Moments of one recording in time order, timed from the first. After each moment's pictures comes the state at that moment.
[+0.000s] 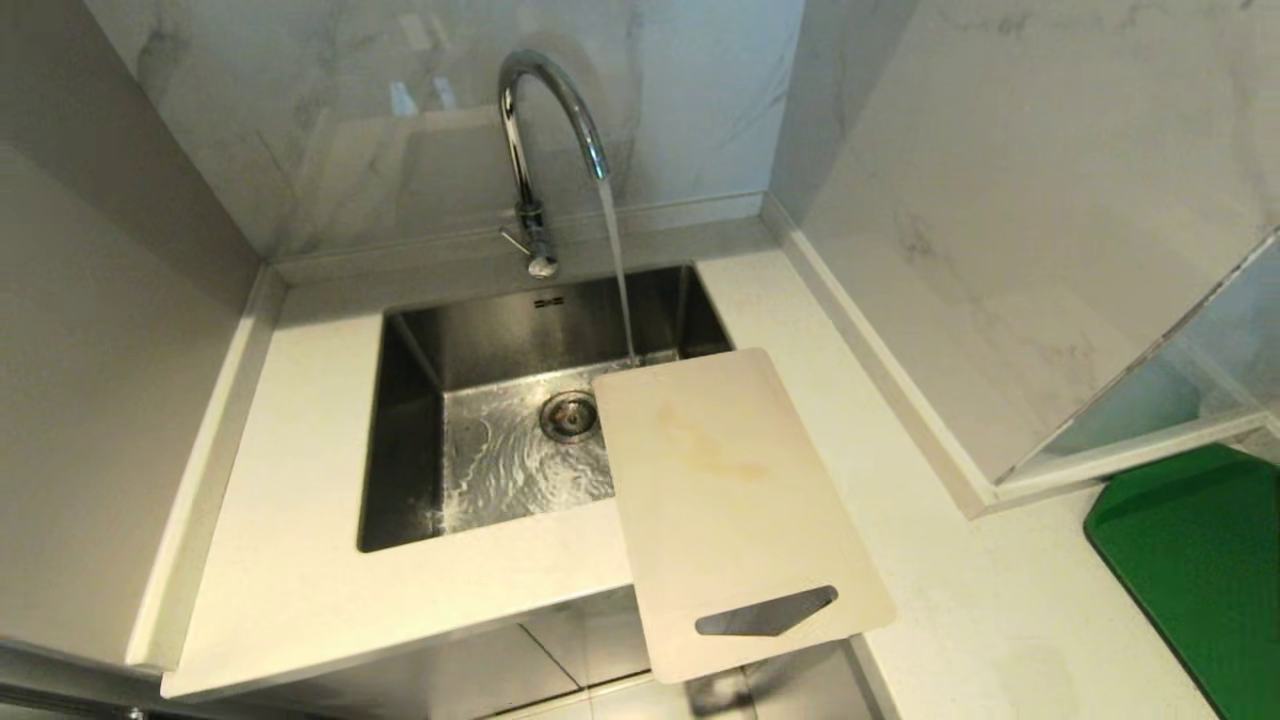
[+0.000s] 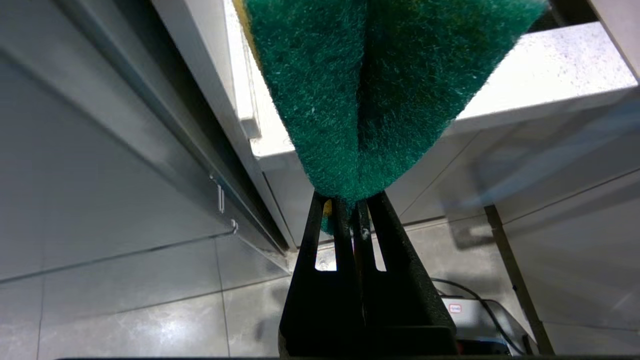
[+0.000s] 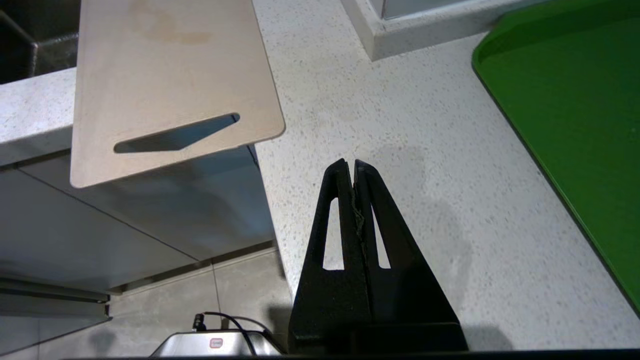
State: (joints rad) left arm 0.00 0.00 -0.09 0.22 0.02 -0.02; right arm 0.00 0.00 0.00 0.00 -0.02 0.05
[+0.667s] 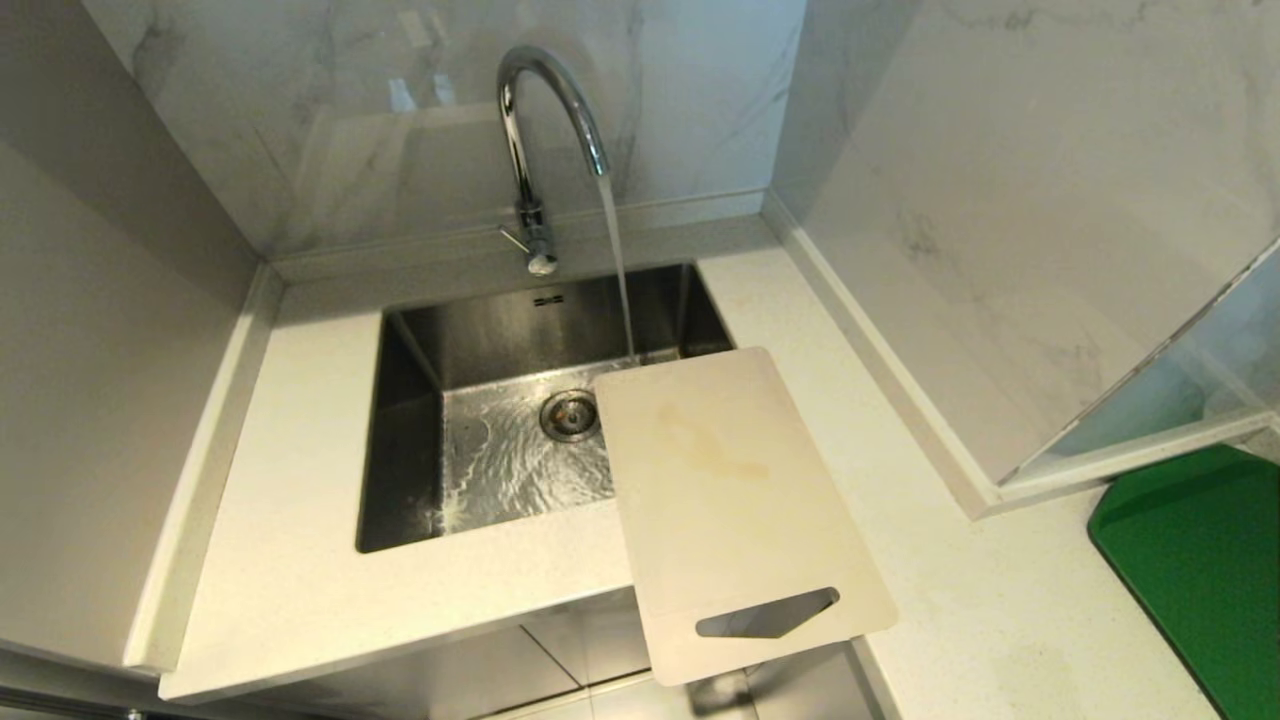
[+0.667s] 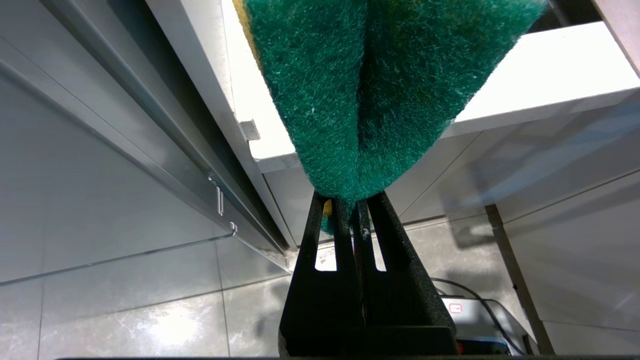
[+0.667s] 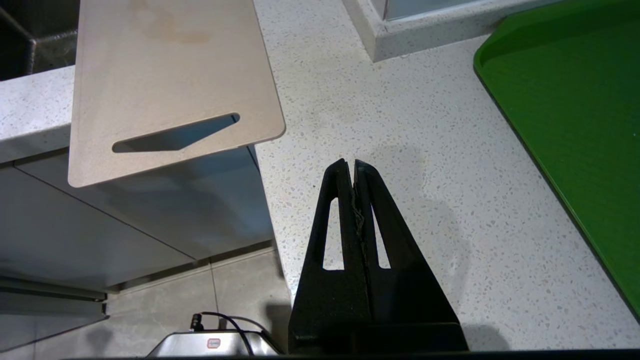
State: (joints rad) left arm 0.00 0.00 -0.09 0.22 0.02 -0.02; right arm 0.00 0.00 0.00 0.00 -0.02 0.05
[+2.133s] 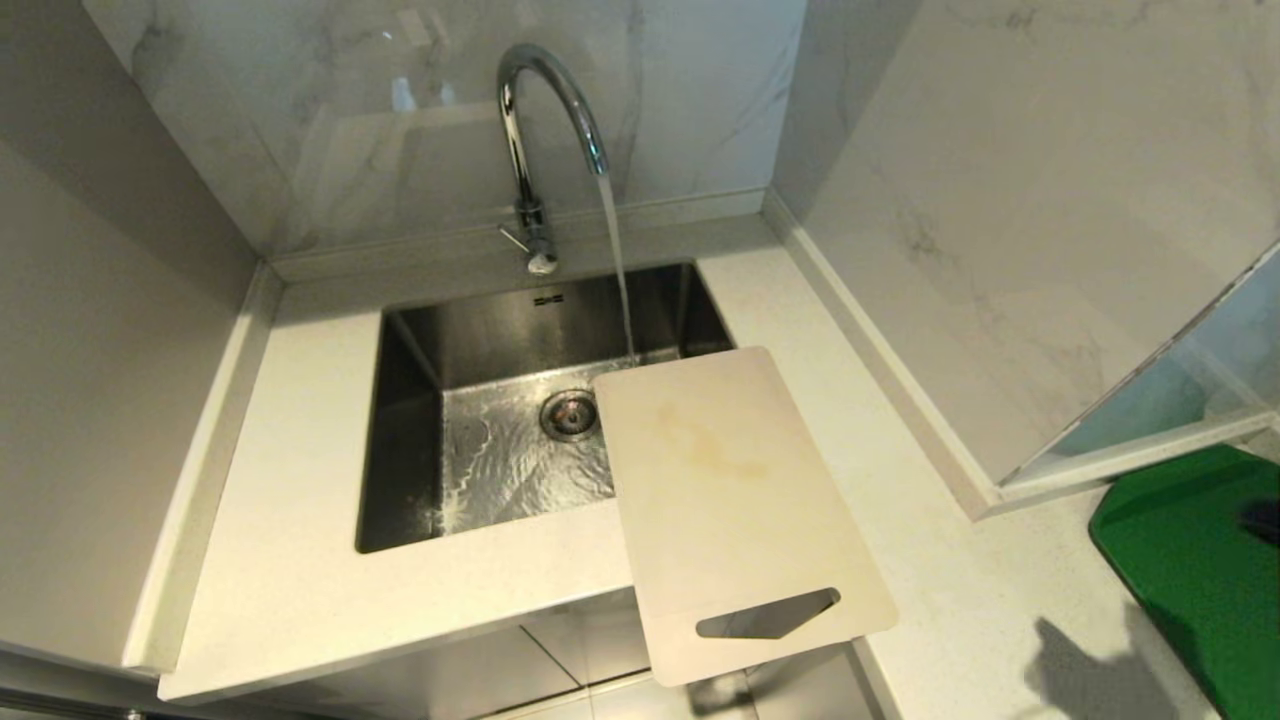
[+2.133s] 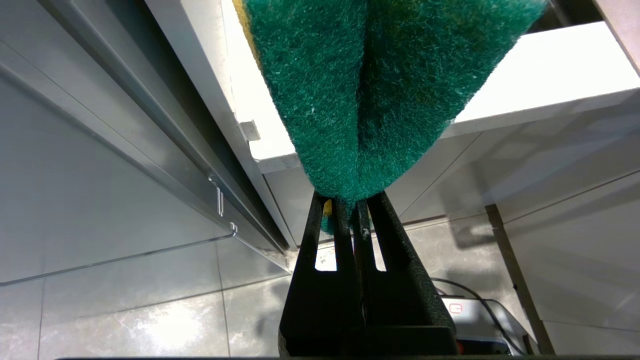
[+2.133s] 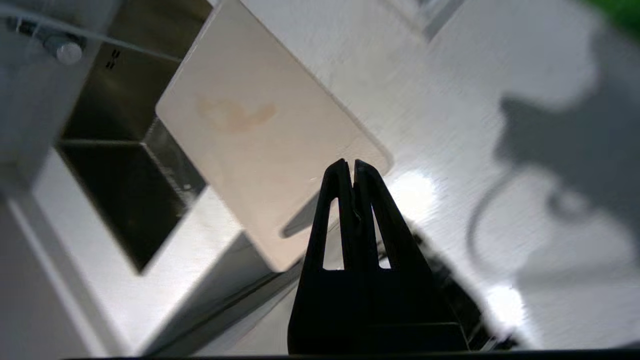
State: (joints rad) left arm 0.00 0.00 -0.09 0.21 0.02 -0.02; right arm 0.05 0.93 -0.97 0.46 -0.02 0.75
